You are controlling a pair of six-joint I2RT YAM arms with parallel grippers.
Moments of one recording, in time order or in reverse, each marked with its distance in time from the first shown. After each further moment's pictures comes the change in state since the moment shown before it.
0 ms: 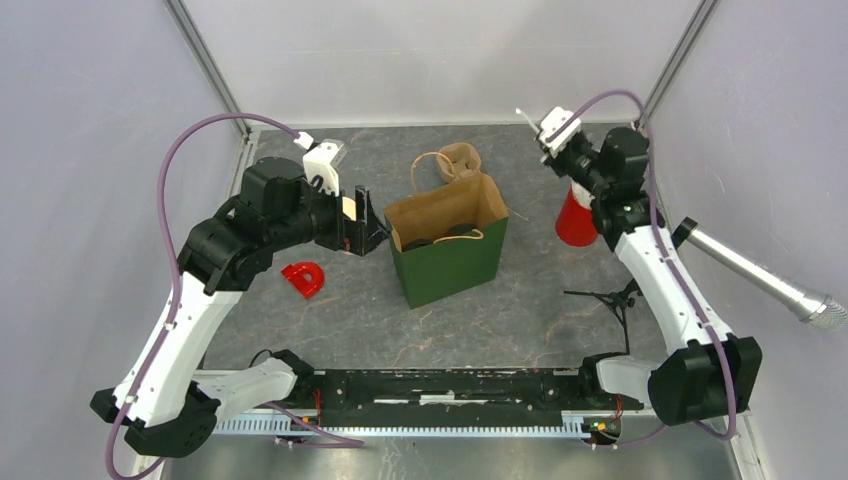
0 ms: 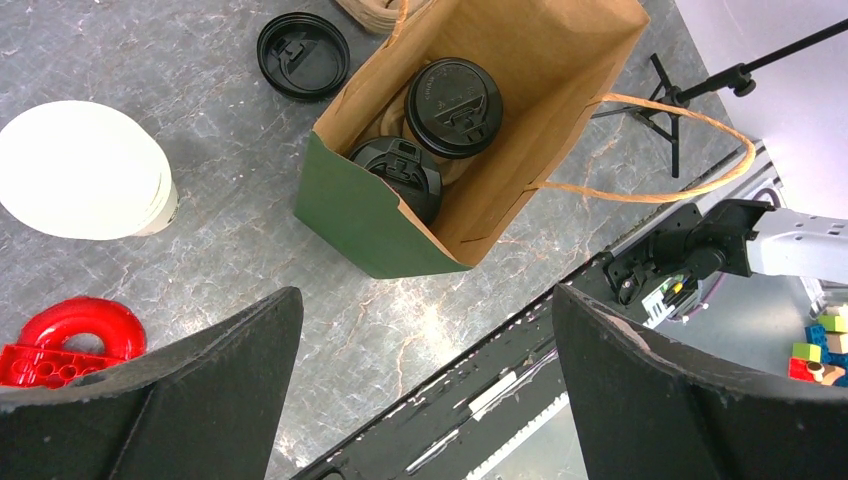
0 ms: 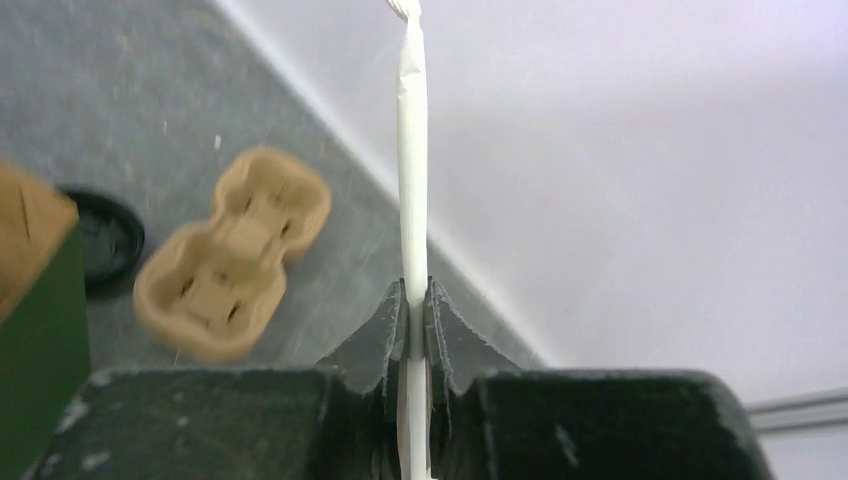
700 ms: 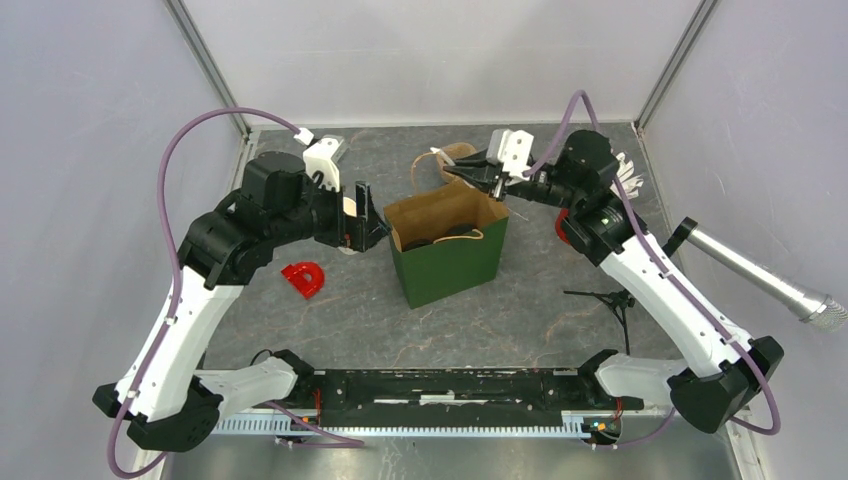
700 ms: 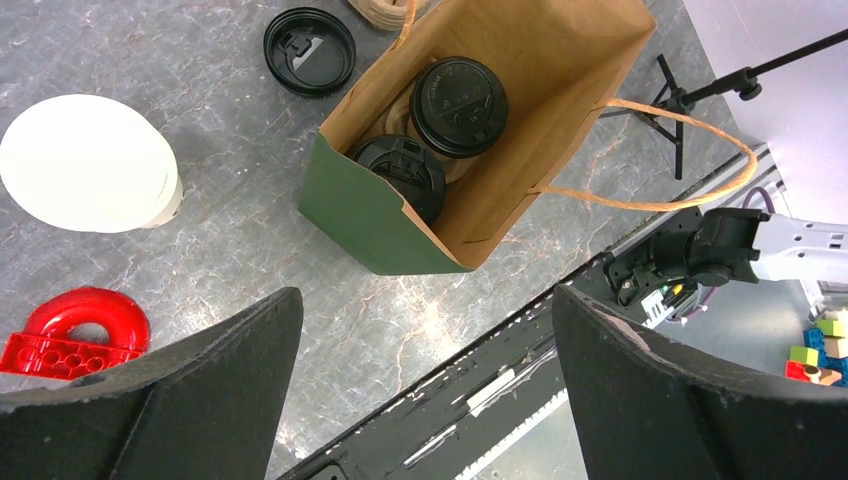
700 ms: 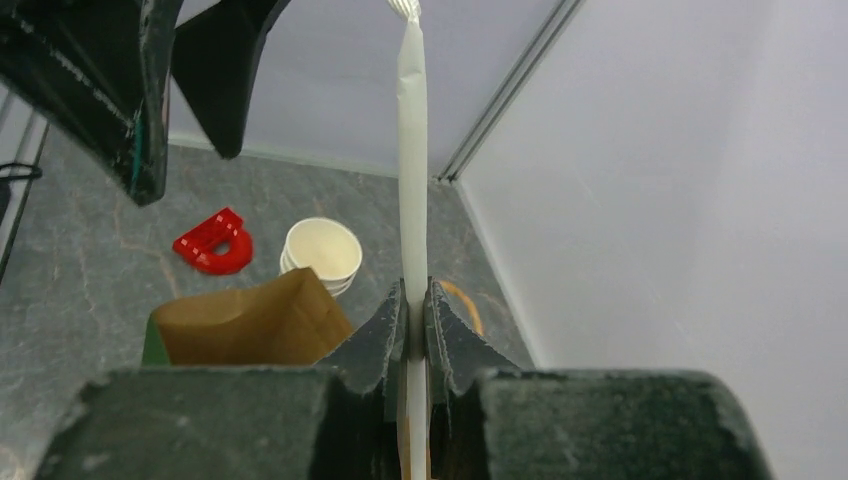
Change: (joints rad) left arm 0.000 0.030 0.044 -0.038 -0.012 -0.008; right arm 0.406 -0.025 0.237 0.003 -0.274 0.215
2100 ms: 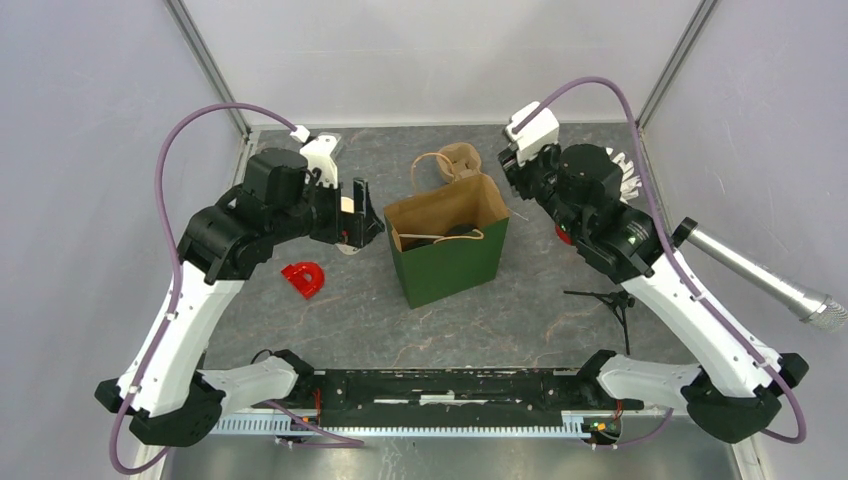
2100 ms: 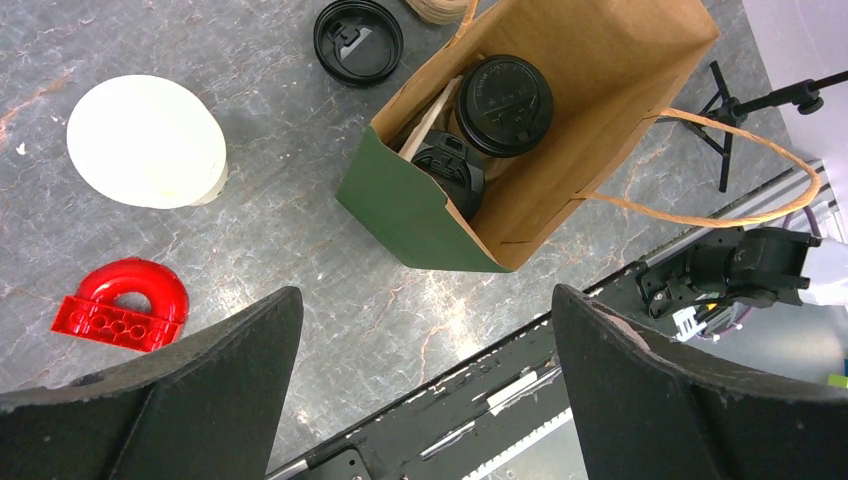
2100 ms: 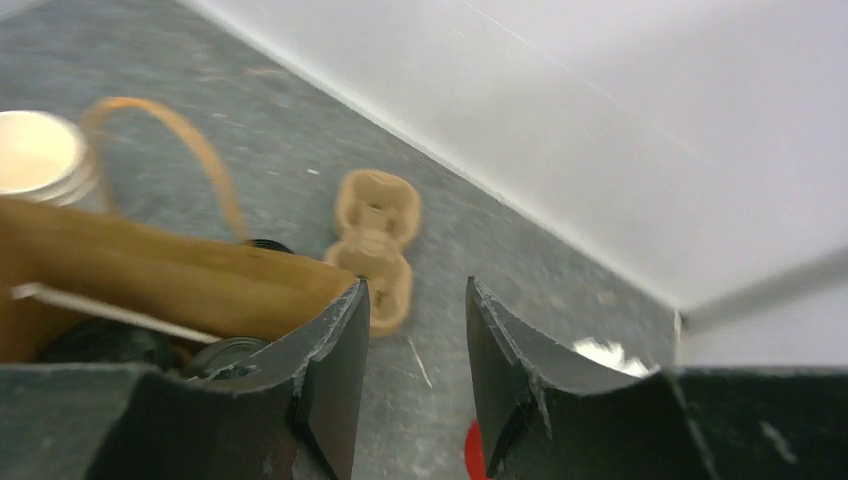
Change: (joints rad) left arm 0.000 0.028 0.051 -0.061 -0.094 0.001; right arm 0.168 -0.077 0.111 -0.450 0.948 0.092
